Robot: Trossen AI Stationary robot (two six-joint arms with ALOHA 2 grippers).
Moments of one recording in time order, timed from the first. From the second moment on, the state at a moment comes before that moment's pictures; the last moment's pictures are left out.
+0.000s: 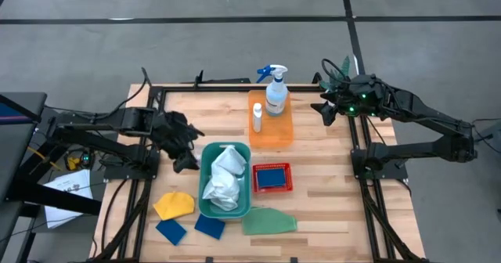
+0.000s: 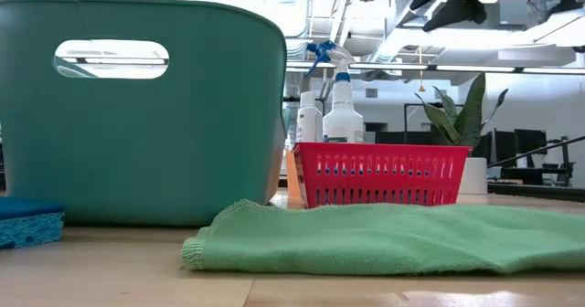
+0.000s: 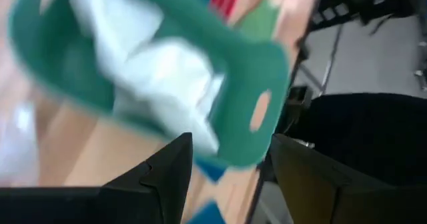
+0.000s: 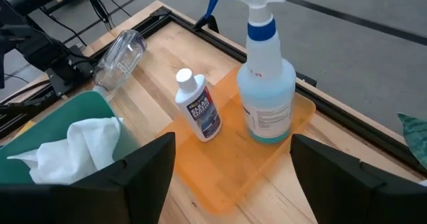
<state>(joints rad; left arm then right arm) -0.02 1.00 1.04 -0.93 0.31 -0.69 -0.33 0.90 1.13 -0.81 0.19 0.39</state>
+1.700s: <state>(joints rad) -0.46 1.00 0.61 -0.84 0.41 -1.89 -0.33 0.90 1.13 -0.81 0.19 0.39</state>
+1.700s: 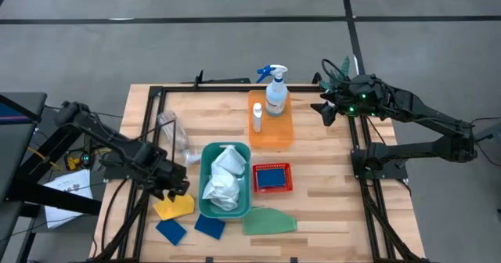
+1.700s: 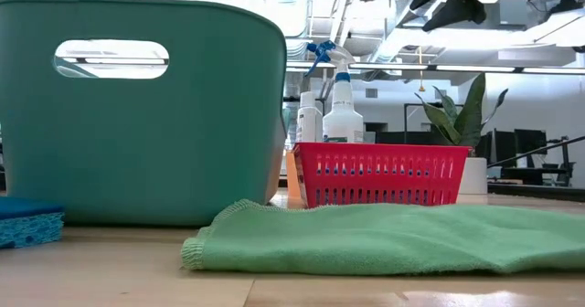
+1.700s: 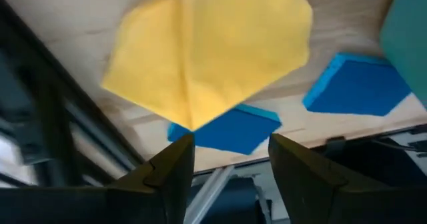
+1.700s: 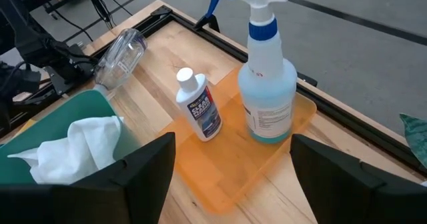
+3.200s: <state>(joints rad) -0.56 1.39 0.53 -0.57 0.37 -1.96 -0.34 0.90 1.13 -0.81 0.21 0.38</state>
